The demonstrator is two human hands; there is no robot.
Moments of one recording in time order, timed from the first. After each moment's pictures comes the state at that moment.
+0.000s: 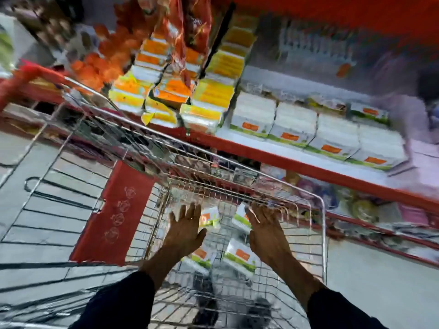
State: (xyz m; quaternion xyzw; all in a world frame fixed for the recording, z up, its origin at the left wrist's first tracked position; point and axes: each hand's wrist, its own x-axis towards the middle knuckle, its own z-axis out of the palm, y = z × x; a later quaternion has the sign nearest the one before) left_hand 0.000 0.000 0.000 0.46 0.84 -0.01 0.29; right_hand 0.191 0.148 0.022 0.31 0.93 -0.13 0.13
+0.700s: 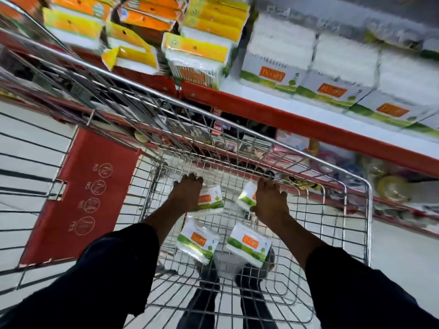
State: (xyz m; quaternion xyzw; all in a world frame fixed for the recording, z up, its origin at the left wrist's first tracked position) left_hand -0.056 0.061 -0.104 0.47 0.79 -0.14 0.37; right_hand 0.137 0.186 -0.081 0.40 0.86 -0.11 0.30
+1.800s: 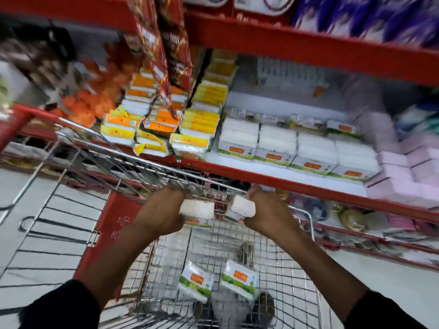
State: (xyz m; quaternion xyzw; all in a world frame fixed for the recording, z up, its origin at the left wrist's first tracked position) left_hand -0.071 0.050 0.151 0.55 0.81 0.01 0.19; right_hand 0.132 0.195 0.149 0.41 0.87 -0.25 0.08
